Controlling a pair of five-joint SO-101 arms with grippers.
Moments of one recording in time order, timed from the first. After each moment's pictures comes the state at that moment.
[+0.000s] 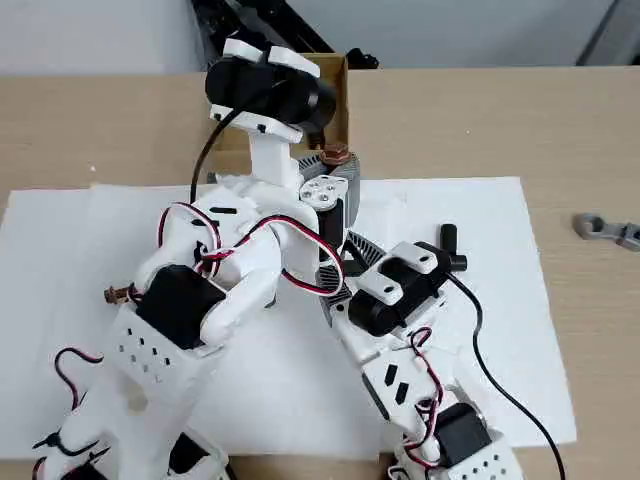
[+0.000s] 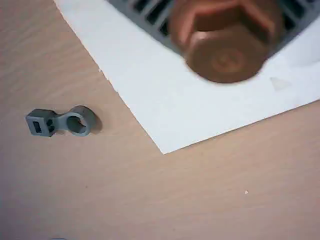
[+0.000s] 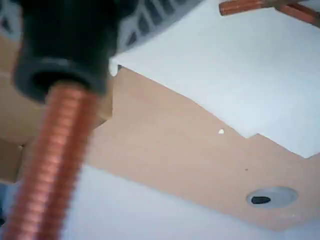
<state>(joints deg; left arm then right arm) 32.2 -32.2 9.4 59.2 22.6 -32.7 -96.3 84.5 22.9 -2.6</state>
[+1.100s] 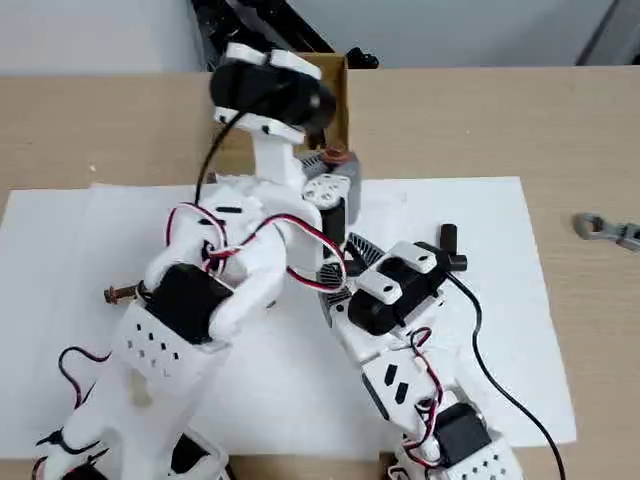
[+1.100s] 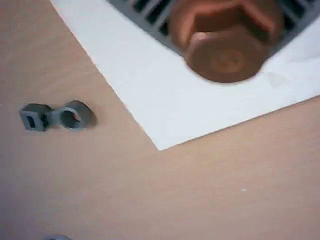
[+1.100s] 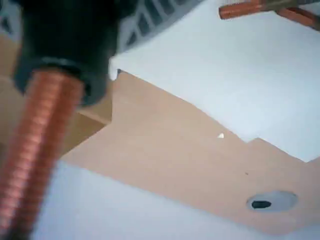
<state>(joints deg) 32.4 -32.2 13.0 55.3 22.7 -32.8 -96.3 84.5 23.2 -2.6</state>
